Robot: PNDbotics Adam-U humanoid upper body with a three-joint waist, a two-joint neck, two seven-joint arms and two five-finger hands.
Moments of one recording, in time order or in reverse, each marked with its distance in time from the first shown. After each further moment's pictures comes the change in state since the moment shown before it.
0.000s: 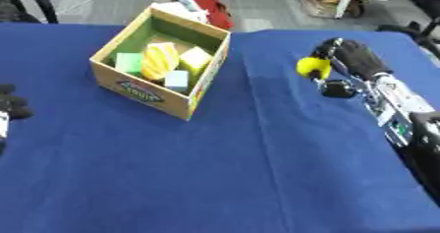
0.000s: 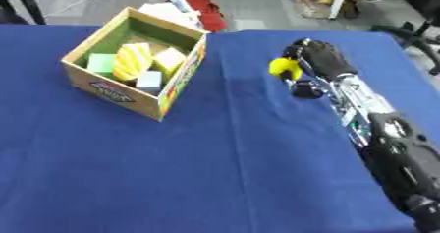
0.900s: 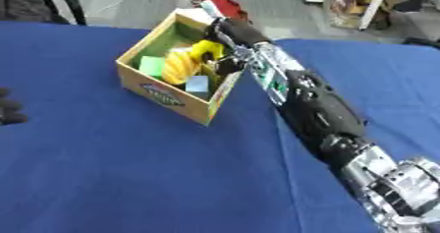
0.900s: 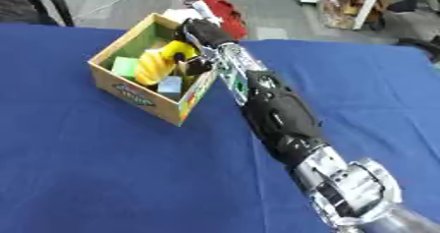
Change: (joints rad) left arm -0.043 -0.002 -0.031 0.000 0.016 -0.002 -0.034; right arm -0.403 0.390 -0.088 0.508 0.139 -0.080 0.057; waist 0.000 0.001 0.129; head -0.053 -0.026
